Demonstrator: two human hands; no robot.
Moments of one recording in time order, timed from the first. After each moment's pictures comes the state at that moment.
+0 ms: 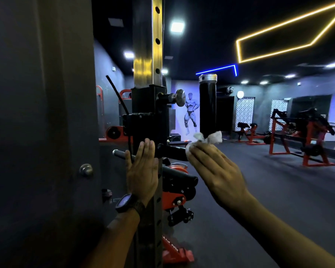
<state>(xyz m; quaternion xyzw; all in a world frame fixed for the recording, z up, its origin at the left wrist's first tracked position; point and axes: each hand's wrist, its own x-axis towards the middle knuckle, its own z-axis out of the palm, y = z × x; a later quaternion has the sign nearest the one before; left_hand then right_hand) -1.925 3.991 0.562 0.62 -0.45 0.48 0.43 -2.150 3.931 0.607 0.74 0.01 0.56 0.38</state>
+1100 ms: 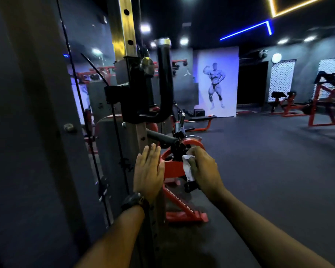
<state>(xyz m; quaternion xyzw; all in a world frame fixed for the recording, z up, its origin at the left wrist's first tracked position) -2.056 4.014 0.479 0.76 -0.46 0.29 0.36 -2.206 3.907 0.507 0.82 -0.16 0.47 -0.28</state>
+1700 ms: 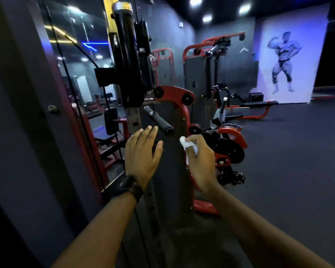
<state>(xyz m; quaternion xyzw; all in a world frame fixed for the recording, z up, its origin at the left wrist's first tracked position) -2.092 3.969 0.498 0.83 -0.30 0.42 0.22 -2.172 3.821 0.478 0.74 -0.06 0.48 -0.47</state>
